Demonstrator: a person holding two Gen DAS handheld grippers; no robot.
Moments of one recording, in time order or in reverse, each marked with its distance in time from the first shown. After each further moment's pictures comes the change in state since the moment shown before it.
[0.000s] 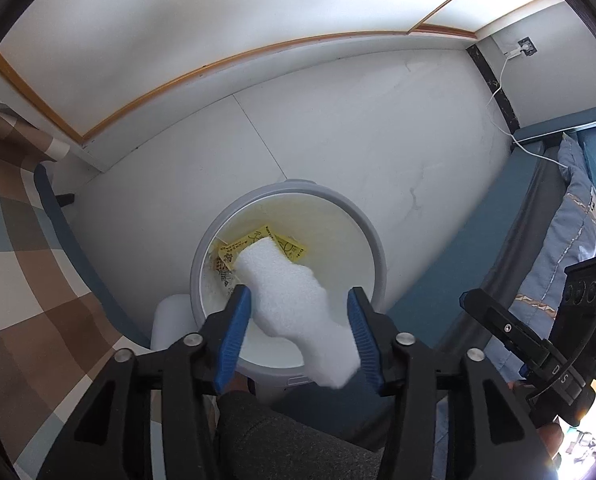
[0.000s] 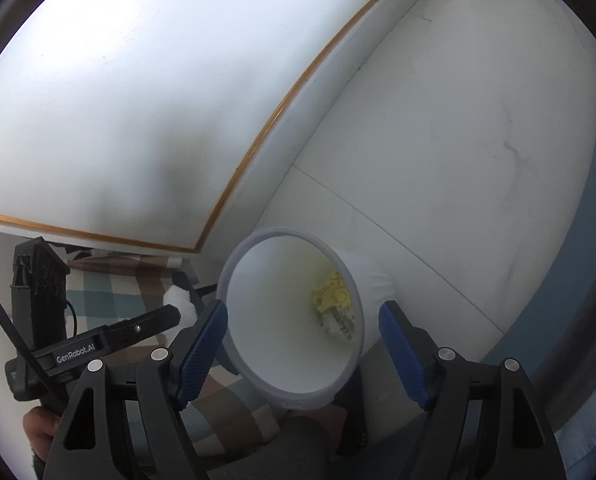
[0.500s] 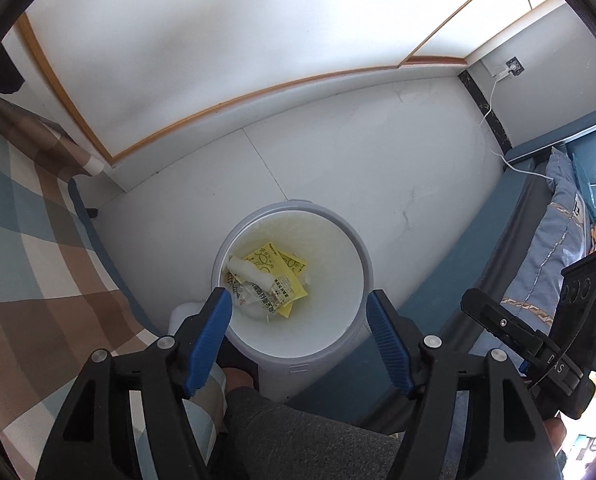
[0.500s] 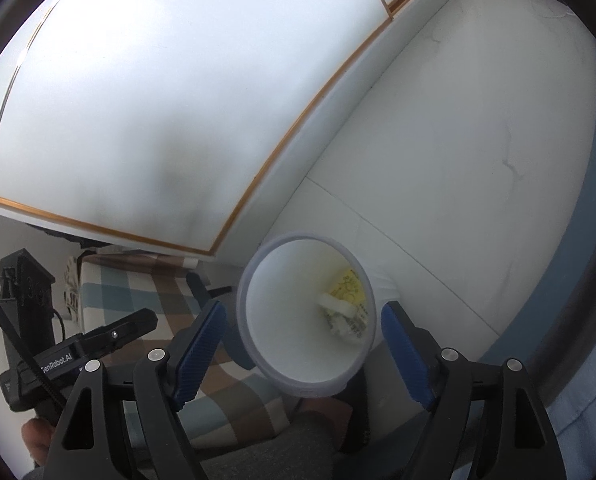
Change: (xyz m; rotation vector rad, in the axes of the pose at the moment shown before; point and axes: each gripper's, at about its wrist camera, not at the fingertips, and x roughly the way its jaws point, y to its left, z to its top) left arm -0.050 0.005 -0.024 -0.006 -0.140 0.019; right arm -0.035 0.024 -0.009 -0.047 -0.047 0.008
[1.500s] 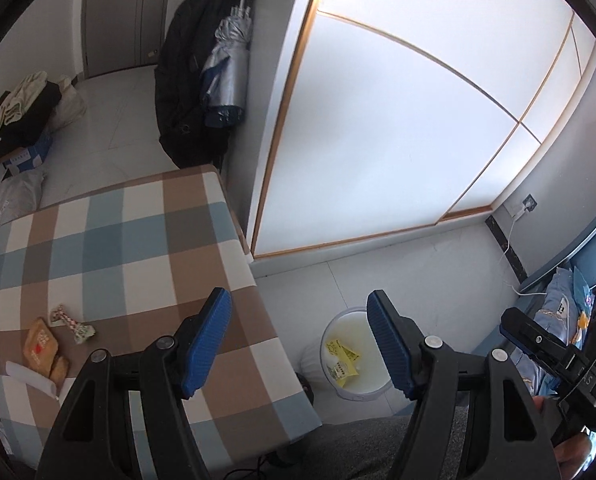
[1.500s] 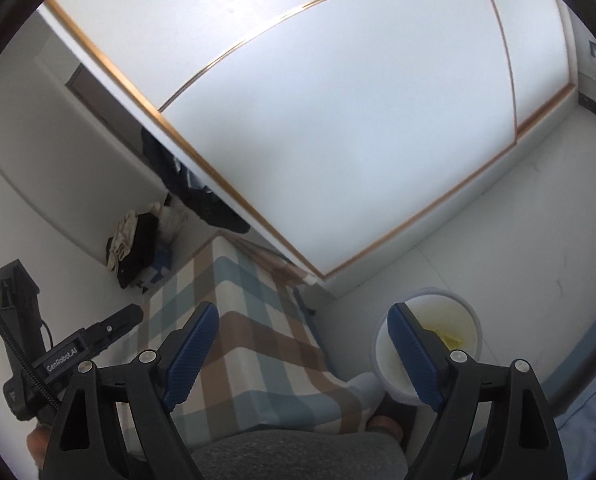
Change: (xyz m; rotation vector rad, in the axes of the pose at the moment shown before) left arm -0.193 0.090 -0.094 -0.180 -0.545 0.148; right arm -0.109 0.211 -0.065 -0.406 -0.185 0.141
